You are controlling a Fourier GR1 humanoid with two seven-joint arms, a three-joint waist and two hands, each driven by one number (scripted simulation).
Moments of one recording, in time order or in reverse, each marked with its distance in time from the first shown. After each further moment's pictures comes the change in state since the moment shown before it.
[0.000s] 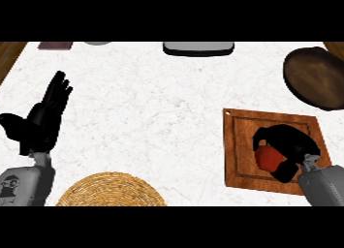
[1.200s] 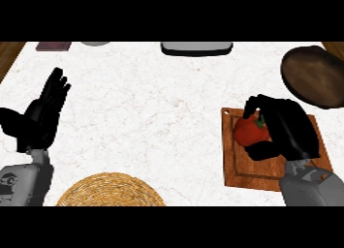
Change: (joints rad) left arm -0.021 -0.002 0.018 -0.012 -0.005 -0.003 0.037; right arm -0.019 0.264 -0.089 -0.367 0.111 -0.357 0.250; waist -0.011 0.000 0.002
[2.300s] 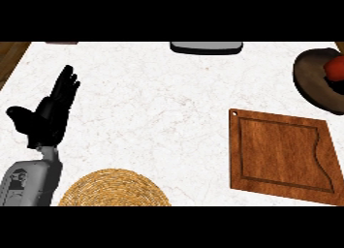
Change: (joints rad) left arm -0.027 -0.027 -0.027 0.018 -0.018 -0.004 -0.020; right arm -0.406 -0.349 -0.600 0.818 -0.291 -0.290 -0.399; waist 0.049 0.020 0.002
